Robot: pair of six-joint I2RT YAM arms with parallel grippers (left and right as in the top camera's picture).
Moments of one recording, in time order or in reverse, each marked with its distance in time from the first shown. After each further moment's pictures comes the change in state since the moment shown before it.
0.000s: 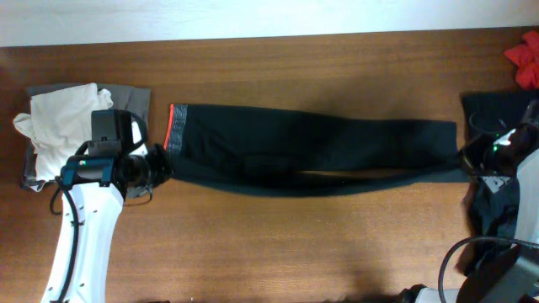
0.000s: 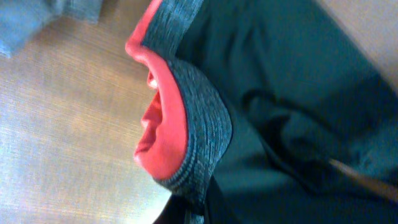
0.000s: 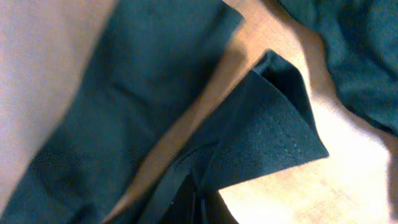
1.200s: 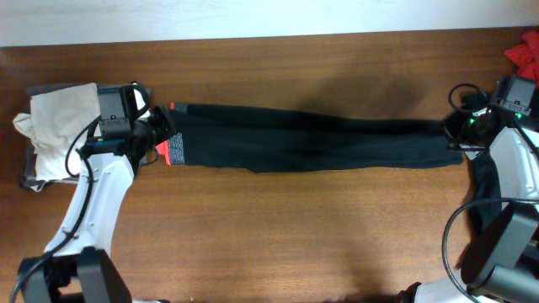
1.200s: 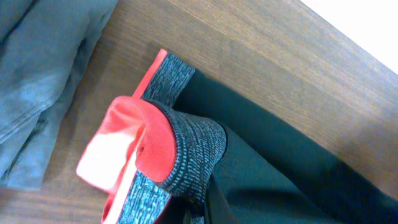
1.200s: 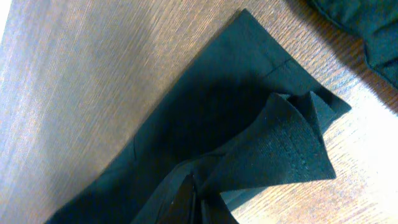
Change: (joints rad) left arm -0.004 0.233 0.007 0.528 -0.005 0.003; right arm 0.126 0.178 0.013 0.349 0.020 0.101
